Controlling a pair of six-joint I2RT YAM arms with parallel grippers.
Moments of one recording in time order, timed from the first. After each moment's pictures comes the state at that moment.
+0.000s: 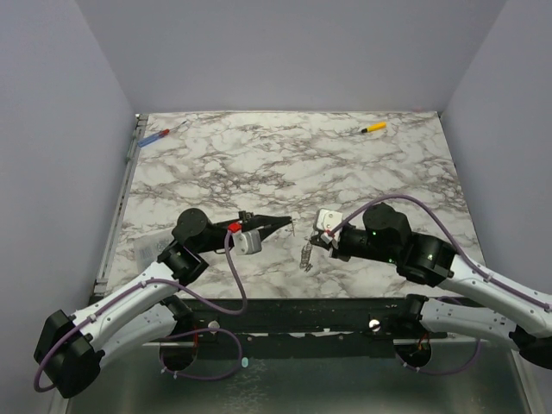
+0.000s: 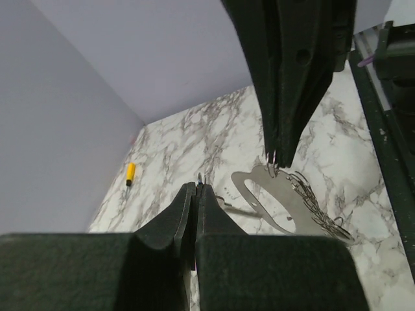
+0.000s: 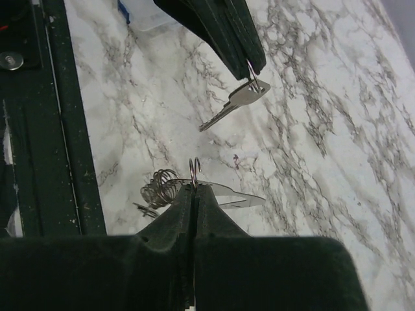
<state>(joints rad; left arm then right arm) -0.73 0.85 0.51 0.51 0.66 0.45 1.03 0.84 0.86 -0.41 -0.12 -0.39</state>
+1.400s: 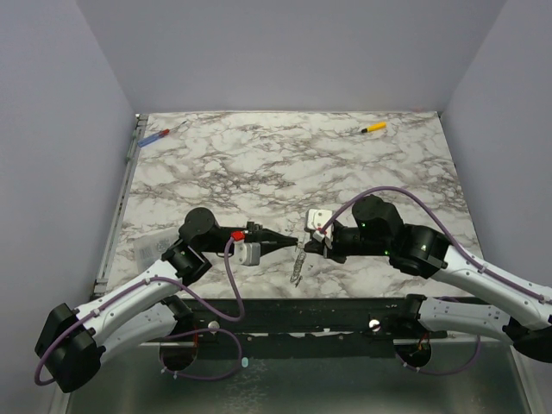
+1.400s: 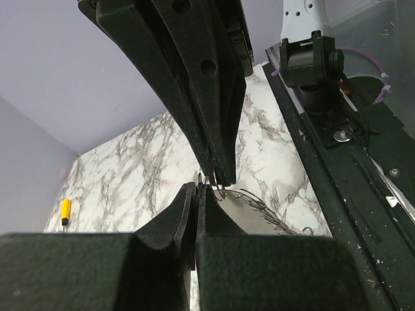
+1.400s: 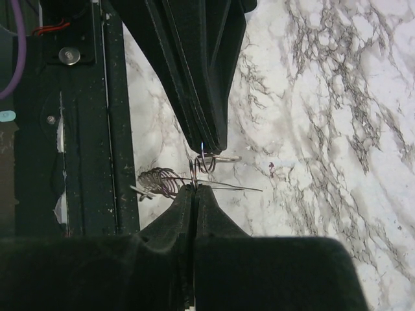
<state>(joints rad) -0.76 0.89 0.51 0.48 0.92 0.44 1.03 0.95 0.98 -0.52 -0.27 -0.38</state>
